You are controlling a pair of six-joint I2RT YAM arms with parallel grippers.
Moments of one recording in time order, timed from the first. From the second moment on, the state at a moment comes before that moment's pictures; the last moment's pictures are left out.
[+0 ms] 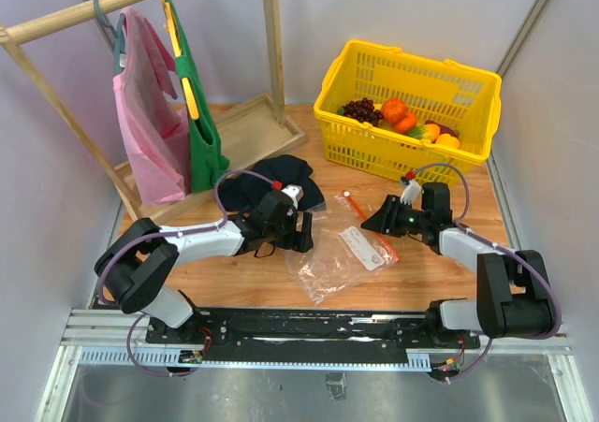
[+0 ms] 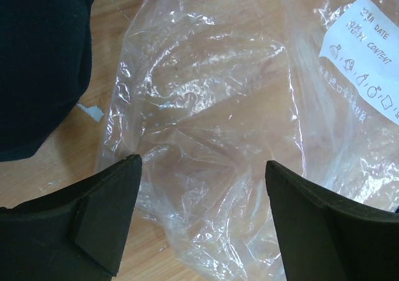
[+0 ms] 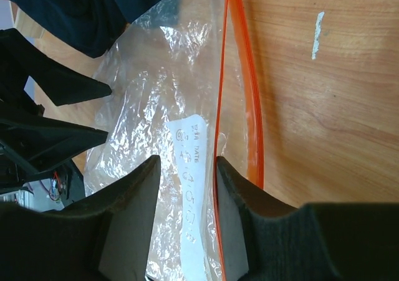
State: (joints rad) left arm -0.79 1.51 0.70 -0.01 0.02 -0.51; right arm 0.10 1.32 0.45 0.13 -0.73 0.41
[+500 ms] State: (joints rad) left arm -0.79 1.49 0.70 -0.01 -0.01 -0.51; right arm 0.10 1.37 0.44 0.17 -0.75 0.45
